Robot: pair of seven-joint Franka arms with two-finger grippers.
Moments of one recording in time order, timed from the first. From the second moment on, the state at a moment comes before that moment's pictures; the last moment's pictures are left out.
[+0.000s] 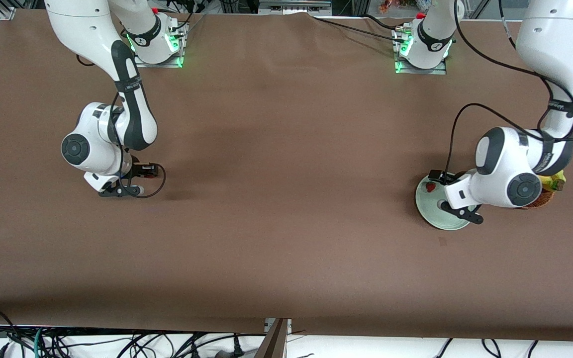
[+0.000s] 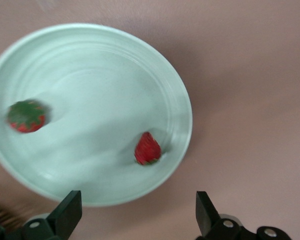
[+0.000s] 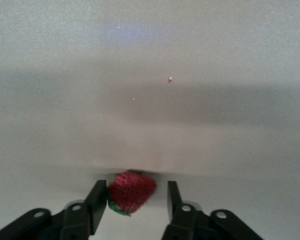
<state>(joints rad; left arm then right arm) 0.14 0.51 -0.20 -1.73 0.08 1.88 0.28 0.66 0.52 -0.57 -2.11 0.42 2.35 -0.26</state>
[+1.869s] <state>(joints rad) 0.12 0.29 -0.33 -1.46 0.07 1.52 0.14 0.92 0.97 -0.20 -1.22 0.47 2.49 0.92</state>
